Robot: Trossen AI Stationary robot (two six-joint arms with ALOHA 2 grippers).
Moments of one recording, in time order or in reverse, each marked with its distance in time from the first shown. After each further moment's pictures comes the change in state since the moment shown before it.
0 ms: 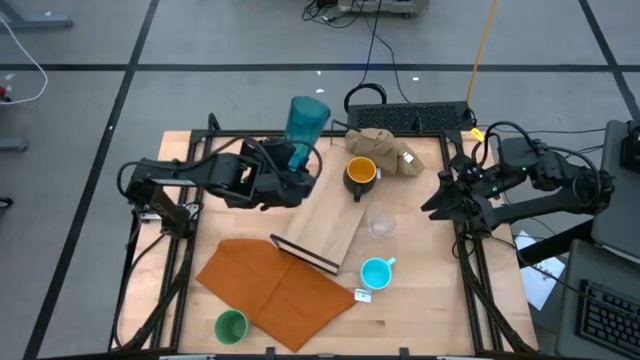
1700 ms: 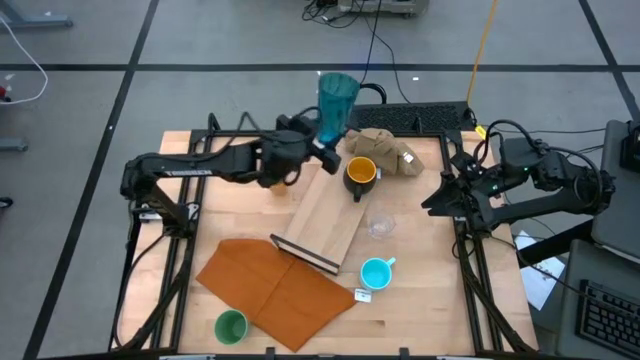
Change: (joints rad) left arm 0.207 -0.065 -0.361 0.983 0.222 0.550; right arm 0.000 -0.009 0.000 -0.016 0.053 0.062
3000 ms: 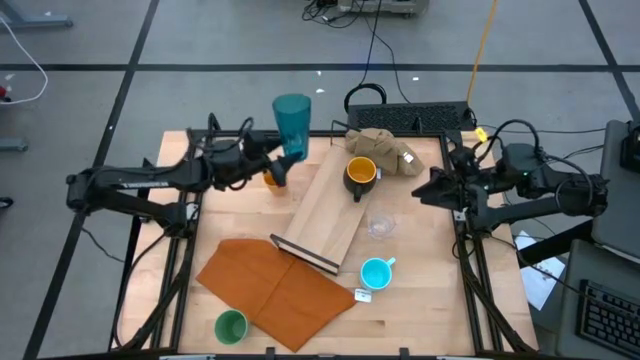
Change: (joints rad) left arm 0.142 -0.507 -0.765 0.456 0.413 -0.061; right arm 0.000 -0.056 -0.208 0.432 0.104 0.047
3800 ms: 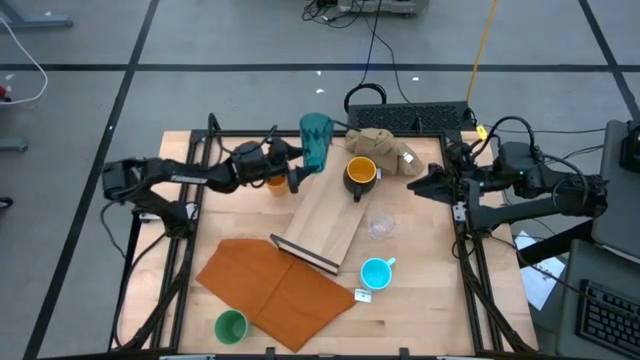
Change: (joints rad) left arm 0.183 0.339 -0.209 0.565 0.415 0.079; right arm -0.021 0.013 0.000 0.012 0.059 0.038
